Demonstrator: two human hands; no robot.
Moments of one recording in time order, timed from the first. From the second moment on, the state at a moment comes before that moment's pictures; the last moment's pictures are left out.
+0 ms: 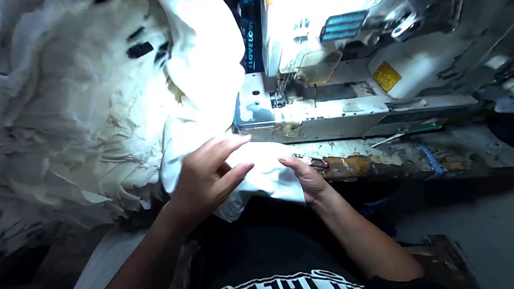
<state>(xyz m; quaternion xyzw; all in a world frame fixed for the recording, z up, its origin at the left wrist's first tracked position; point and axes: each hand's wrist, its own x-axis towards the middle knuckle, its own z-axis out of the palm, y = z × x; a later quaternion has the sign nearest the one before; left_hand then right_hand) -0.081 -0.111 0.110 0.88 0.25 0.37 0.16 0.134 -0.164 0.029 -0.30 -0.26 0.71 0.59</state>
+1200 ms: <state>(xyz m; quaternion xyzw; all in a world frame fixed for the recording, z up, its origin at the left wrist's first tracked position) -0.142 -0.135 0.048 0.64 0.43 0.35 0.53 0.148 -0.183 0.013 -0.19 -0.27 0.76 0.56</state>
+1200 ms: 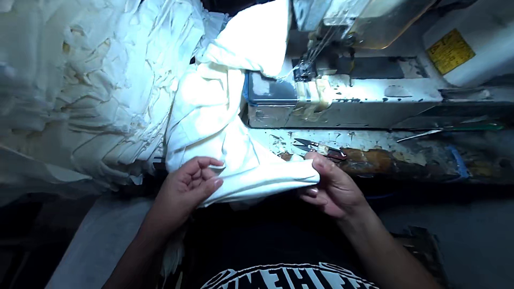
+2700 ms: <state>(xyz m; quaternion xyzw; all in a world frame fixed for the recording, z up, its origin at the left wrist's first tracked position) 0.048 0.058 0.137 0.90 0.37 0.19 0.10 0.167 -0.140 0.023 -0.53 -0.58 0.20 0.58</state>
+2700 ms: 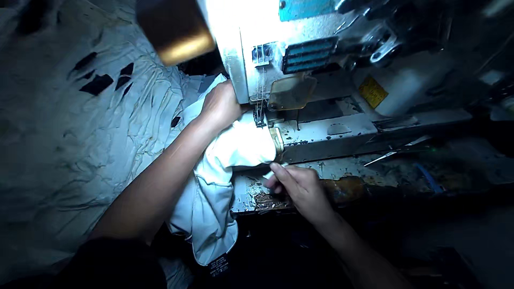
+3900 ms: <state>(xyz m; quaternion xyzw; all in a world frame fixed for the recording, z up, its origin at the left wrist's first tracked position) -0.007 -0.054 0.099 0.82 0.02 0.57 -0.06 0.174 -0.132 0.061 -0.39 -0.71 0.10 0.58</state>
